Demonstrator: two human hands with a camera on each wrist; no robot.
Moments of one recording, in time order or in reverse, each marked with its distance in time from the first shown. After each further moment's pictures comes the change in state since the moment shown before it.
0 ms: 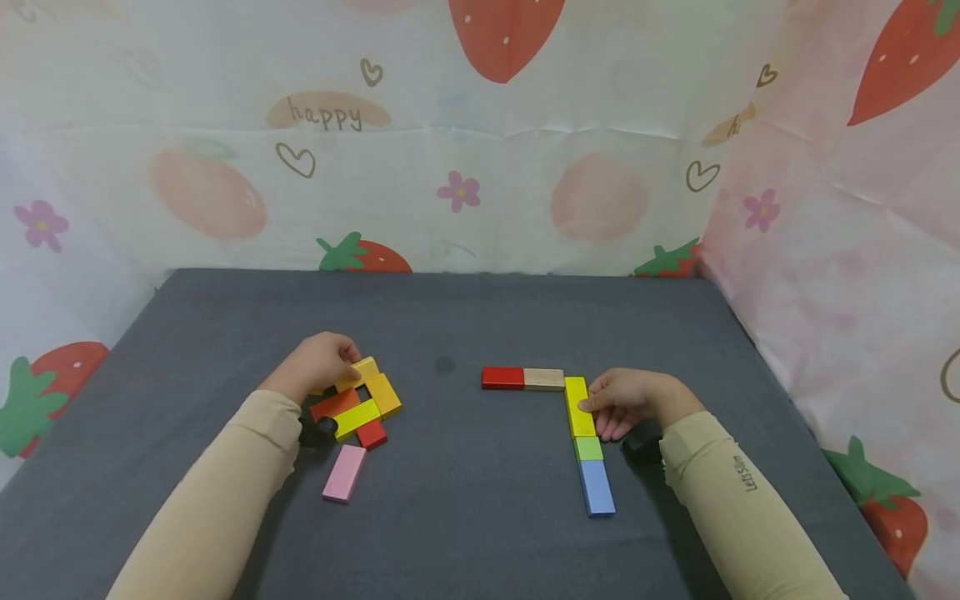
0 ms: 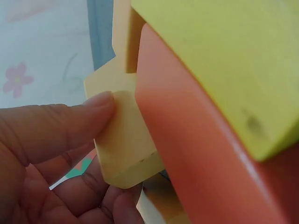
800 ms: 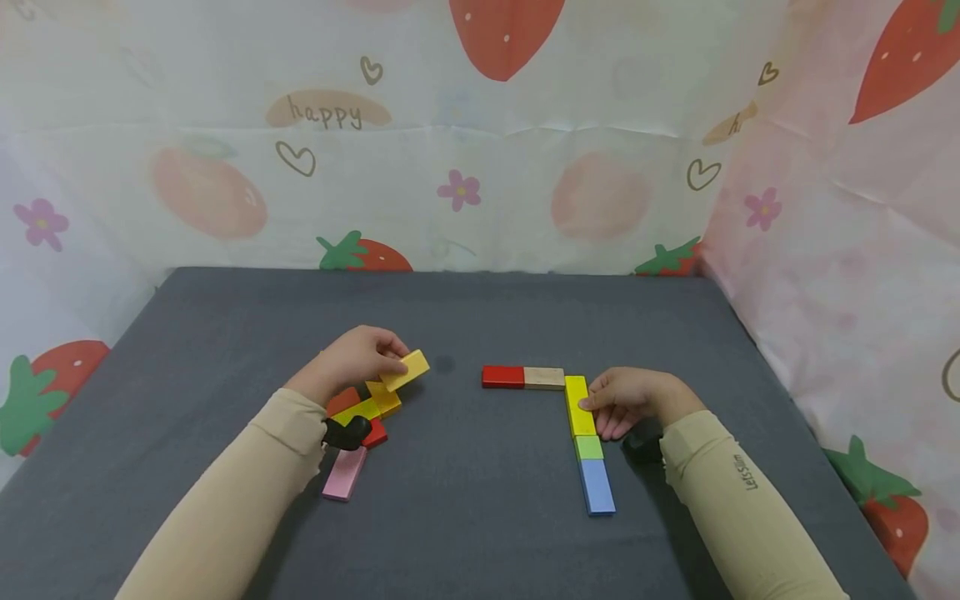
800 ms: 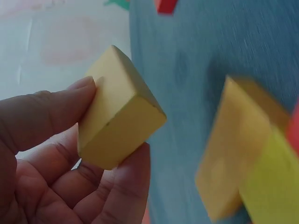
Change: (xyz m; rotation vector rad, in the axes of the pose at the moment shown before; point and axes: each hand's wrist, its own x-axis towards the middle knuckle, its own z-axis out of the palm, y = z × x) left_hand -0.010 0.047 0.010 -0.210 -0.113 0.146; right_hand 0.000 0.000 0.001 -0.001 0.023 0.013
